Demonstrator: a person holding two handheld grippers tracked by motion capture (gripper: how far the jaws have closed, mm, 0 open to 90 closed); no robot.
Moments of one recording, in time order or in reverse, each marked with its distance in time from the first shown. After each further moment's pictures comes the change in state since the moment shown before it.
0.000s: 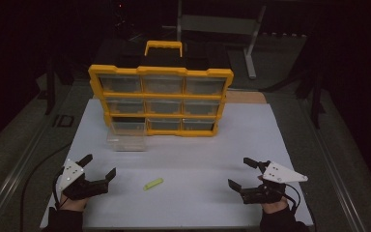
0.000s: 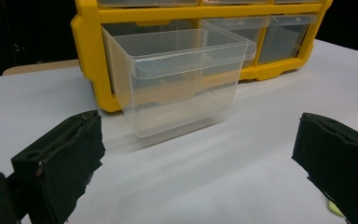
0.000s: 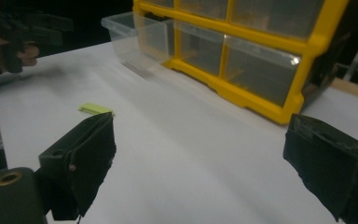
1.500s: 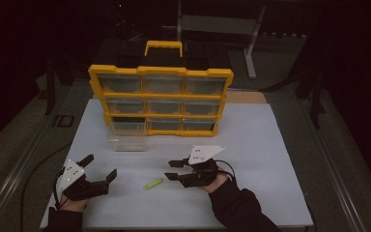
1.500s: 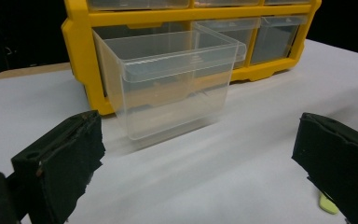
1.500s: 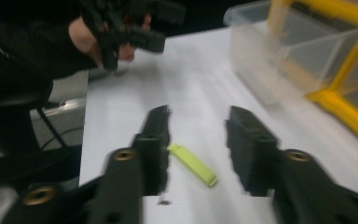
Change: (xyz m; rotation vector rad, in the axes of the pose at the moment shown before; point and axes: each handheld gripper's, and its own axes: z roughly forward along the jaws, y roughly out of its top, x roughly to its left) left arm -0.002 0.001 -0.001 -0.004 -0.025 0.013; right arm 0.064 0.060 0.148 0.155 0.434 -0.109
